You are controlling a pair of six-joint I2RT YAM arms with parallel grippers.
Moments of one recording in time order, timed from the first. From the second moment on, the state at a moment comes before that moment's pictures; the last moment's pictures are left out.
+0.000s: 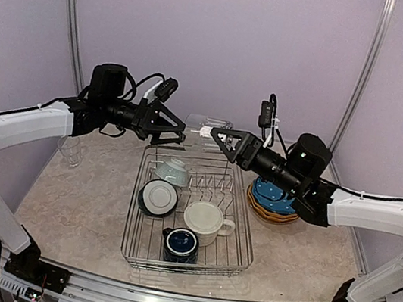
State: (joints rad) left arm -0.53 1.53 1.24 0.06 1.13 -0.68; right arm 0.86 1.41 0.88 0.69 -0.22 0.69
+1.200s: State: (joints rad) left arm -0.42 1.48 1.30 -0.20 0.98 -0.52; right arm 0.84 1.55 0.94 0.74 -0.19 0.78
